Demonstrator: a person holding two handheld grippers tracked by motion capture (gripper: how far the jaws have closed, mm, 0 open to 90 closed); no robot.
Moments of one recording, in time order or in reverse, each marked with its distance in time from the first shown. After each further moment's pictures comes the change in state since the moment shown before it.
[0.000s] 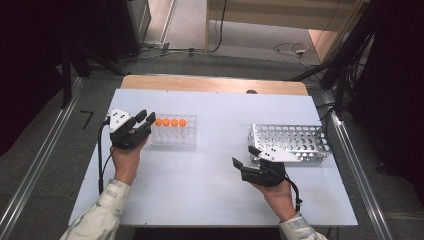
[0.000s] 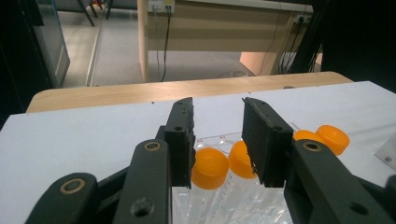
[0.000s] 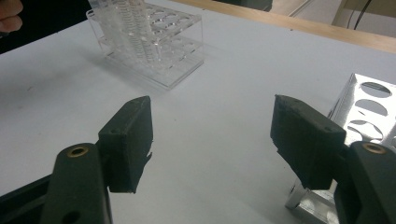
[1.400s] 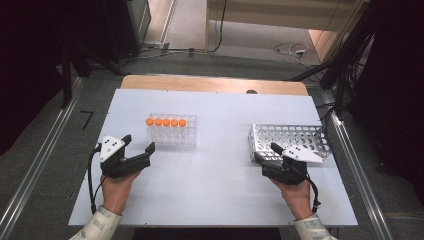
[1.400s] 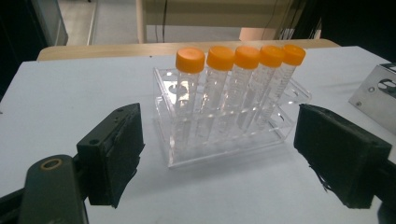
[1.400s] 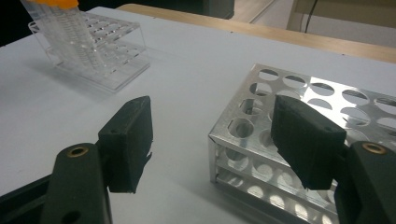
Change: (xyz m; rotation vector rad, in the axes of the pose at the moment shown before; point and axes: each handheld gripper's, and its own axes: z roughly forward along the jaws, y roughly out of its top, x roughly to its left) left arm -0.011 -0.038 -0.059 0.091 0.005 0.000; right arm -0.040 -0.009 -0.030 -0.038 -0.122 0.046
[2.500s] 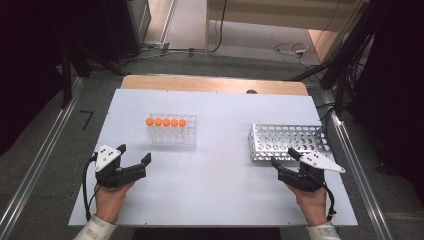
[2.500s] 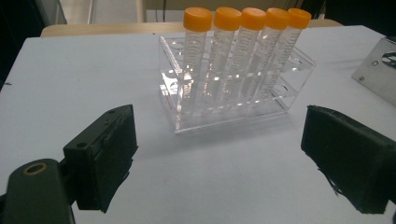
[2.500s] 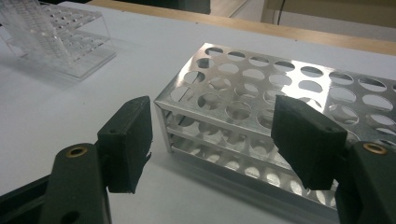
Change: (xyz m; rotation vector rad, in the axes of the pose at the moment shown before) left arm 0.005 -0.017 -0.014 0.049 -0.002 0.008; right arm -0.025 -0.018 -0.027 0.003 -0.088 0.027
